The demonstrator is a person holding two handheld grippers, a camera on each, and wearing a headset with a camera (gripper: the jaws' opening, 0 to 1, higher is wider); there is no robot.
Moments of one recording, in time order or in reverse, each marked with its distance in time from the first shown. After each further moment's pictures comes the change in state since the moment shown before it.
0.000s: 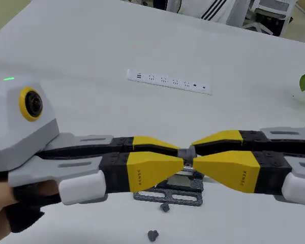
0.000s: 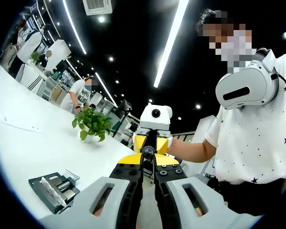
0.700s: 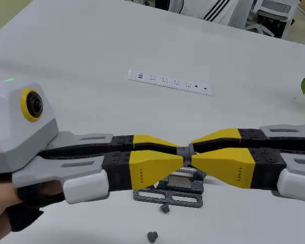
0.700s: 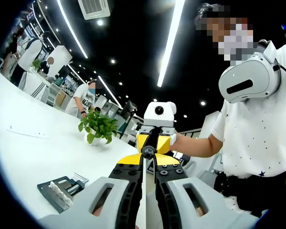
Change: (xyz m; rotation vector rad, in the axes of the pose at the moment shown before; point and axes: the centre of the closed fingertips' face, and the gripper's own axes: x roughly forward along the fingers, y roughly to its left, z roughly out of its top) left arm -0.003 0.010 -0.002 0.078 0.005 0.058; right arm 0.001 -0.012 -0.004 -0.005 0.051 -0.026
